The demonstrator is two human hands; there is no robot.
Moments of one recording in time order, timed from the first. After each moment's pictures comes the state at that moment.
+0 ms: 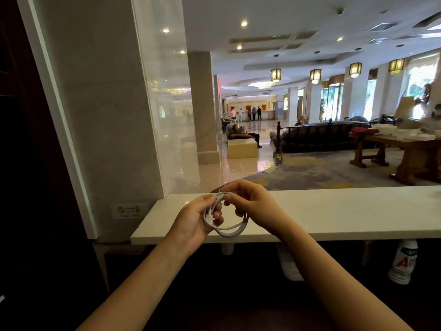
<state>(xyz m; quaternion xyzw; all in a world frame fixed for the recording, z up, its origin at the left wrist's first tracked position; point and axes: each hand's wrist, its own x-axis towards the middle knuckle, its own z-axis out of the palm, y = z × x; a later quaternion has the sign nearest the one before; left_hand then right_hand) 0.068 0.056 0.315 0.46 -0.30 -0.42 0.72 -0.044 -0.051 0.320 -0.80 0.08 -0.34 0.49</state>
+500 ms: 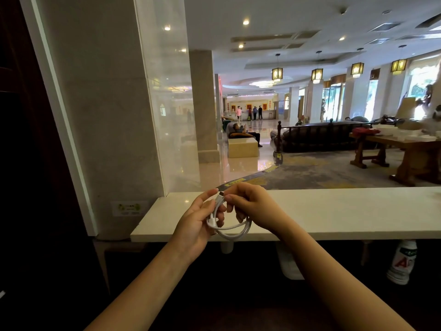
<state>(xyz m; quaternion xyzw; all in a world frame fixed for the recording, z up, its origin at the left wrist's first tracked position) 0.065 0.058 0.298 0.42 -0.33 -0.39 0.75 -0.043 -0.053 0.317 -0.82 0.09 -0.31 0.46</state>
